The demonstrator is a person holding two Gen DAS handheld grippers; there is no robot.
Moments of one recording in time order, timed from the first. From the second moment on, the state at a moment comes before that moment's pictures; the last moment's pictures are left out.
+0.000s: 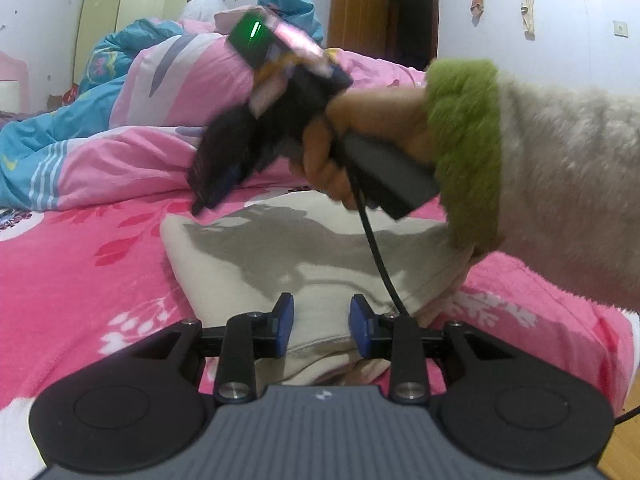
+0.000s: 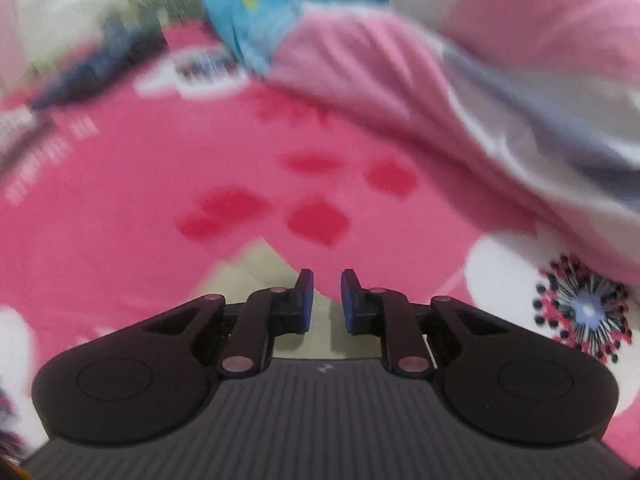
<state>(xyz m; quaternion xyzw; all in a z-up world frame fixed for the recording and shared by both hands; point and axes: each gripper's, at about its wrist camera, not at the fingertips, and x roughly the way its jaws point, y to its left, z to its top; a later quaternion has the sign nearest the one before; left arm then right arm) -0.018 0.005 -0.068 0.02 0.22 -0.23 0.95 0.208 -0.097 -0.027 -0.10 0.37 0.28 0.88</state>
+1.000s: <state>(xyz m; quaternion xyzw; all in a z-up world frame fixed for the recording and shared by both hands) -0.025 -0.015 -0.037 0.12 0.23 -0.21 0.94 0.027 -0.250 -0.042 -0.06 0.26 0.24 0.93</state>
